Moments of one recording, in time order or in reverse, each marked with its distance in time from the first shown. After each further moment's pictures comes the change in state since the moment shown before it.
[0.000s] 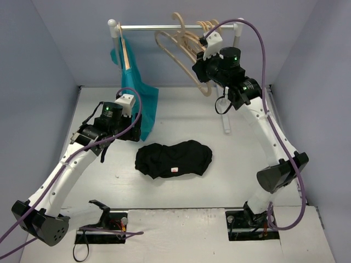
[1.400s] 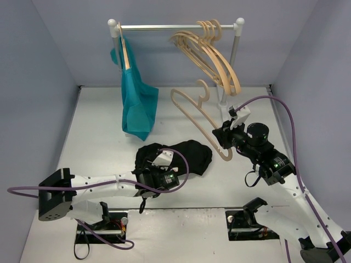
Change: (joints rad) left arm -0.801 0.186 -0.418 0.083 -0.713 -0.582; right arm 0.066 -0.879 -1.044 0.073 0.019 0.182
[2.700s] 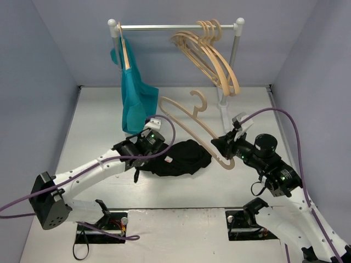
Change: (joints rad) left arm 0.365 -0.049 0.148 0.057 0.219 0.290; right arm 0.000 -0.128 -0.085 0.005 -0.148 -0.005
